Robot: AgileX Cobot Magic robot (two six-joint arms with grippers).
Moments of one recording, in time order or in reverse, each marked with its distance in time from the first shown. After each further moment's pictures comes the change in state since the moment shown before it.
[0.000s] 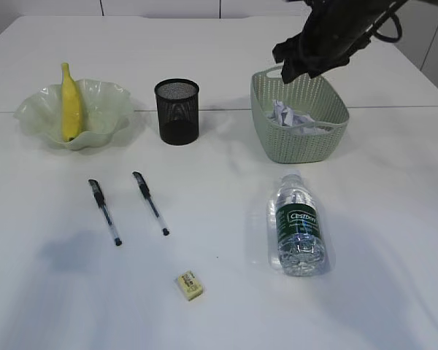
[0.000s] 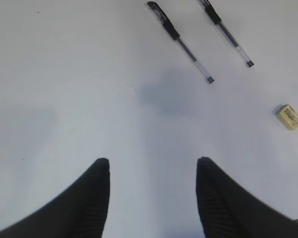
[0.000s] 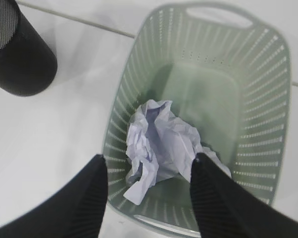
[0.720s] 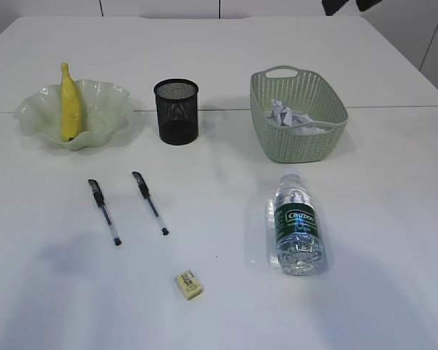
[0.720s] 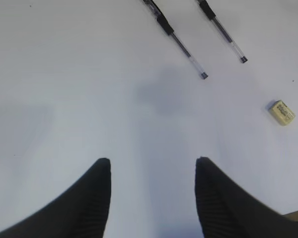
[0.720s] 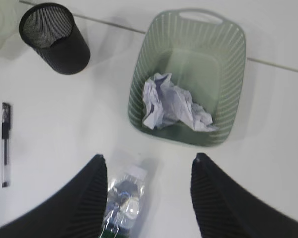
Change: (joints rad) left arm 0.000 0.000 0.000 -0.015 0.013 0.000; right arm 0.000 -0.310 0.004 0.003 0.306 0.042
